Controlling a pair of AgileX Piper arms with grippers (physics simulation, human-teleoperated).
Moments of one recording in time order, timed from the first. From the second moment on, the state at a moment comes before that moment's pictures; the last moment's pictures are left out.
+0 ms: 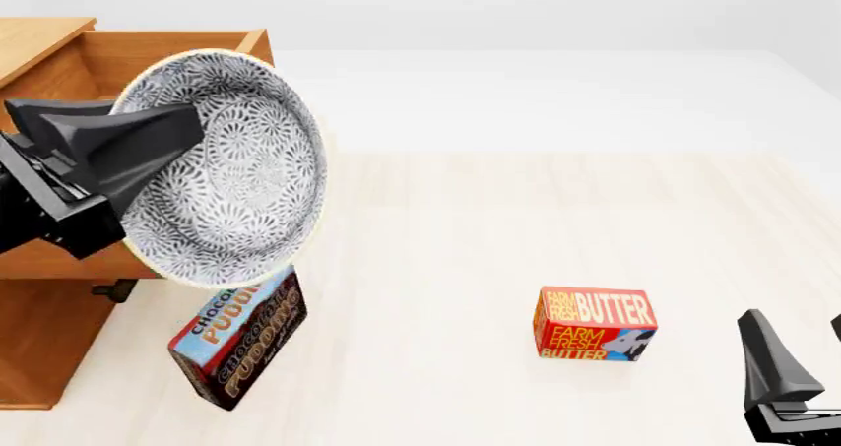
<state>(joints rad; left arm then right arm) -0.64 0.68 -0.84 0.33 -0.09 0.00 0.01 0.00 0.00 0.00</state>
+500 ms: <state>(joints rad) -0.51 0.75 -0.95 0.32 -0.11 0.00 0.01 0.00 0.00 0.00</state>
